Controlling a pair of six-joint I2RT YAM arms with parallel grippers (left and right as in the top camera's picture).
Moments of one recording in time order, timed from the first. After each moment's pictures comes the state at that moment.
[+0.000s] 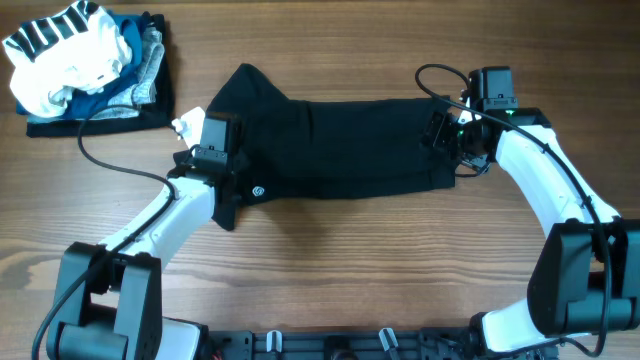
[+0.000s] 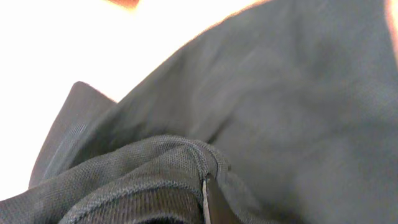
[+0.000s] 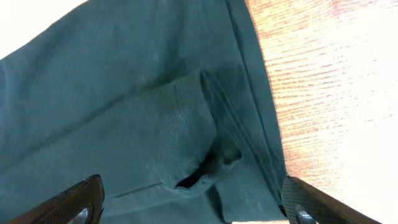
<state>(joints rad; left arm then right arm) -0.23 1.59 0.79 -0.17 -0.34 -0.69 0.04 1.69 1.14 -0.69 -0.12 0.42</state>
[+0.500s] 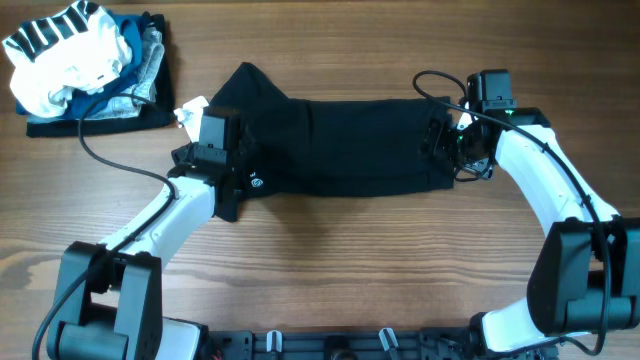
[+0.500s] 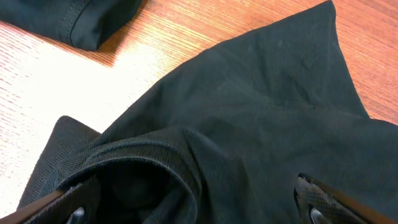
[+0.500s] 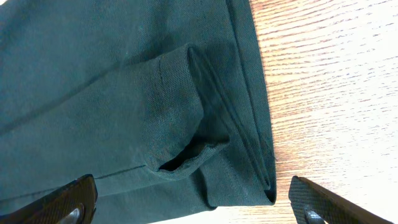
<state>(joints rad) -0.23 1.59 0.79 -0.08 -0.35 -0.61 0.04 1.70 1.14 -0.75 -0.12 0.39</state>
